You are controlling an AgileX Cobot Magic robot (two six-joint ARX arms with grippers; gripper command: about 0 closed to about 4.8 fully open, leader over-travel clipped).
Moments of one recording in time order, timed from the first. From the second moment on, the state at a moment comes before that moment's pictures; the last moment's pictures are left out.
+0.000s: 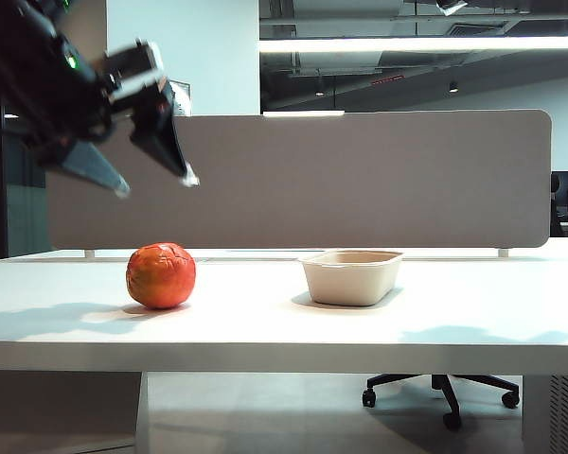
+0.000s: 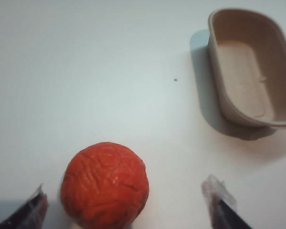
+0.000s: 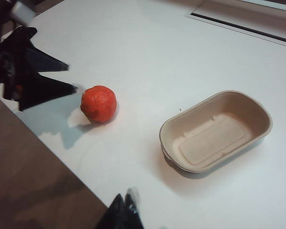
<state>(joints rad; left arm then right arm) -0.30 1.49 0.99 -0.13 0.18 0.00 0.31 1.03 1.05 -0.48 -0.40 -0.04</state>
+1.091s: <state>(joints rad) -0.30 1.73 0.99 0.01 0.23 0.05 0.31 1.03 1.05 -0.49 -0.40 -0.04</state>
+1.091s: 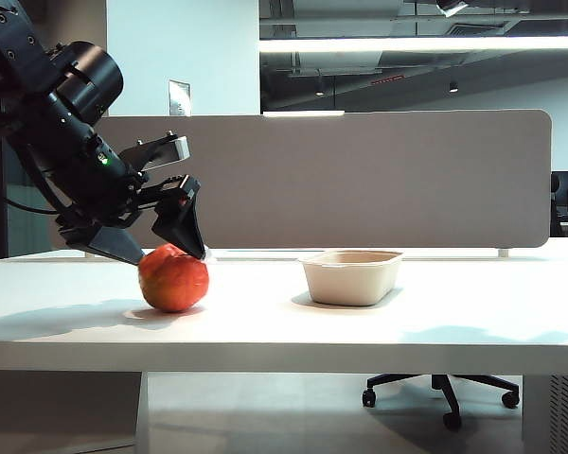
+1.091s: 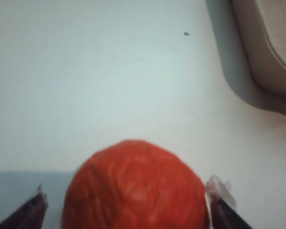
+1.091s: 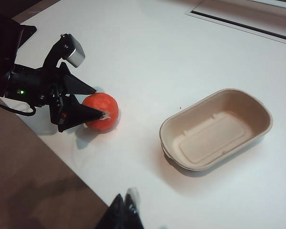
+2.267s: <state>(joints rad) -0.30 1.76 0.99 0.01 0.22 0.07 0.31 1.03 1.05 -0.49 -0.40 -0.04</state>
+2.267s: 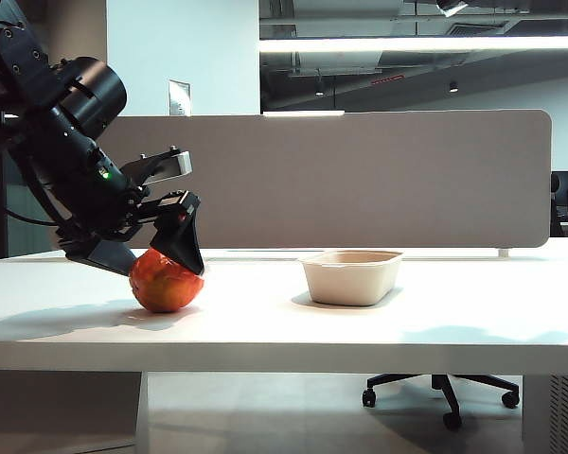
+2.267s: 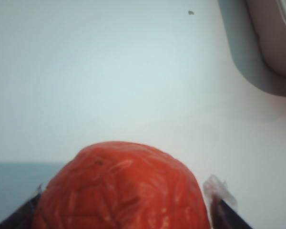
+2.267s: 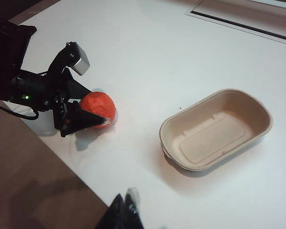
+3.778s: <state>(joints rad) -0.47 1.80 1.45 0.06 0.31 -0.04 0.31 1.02 1.05 -0.54 -0.29 -0.05</state>
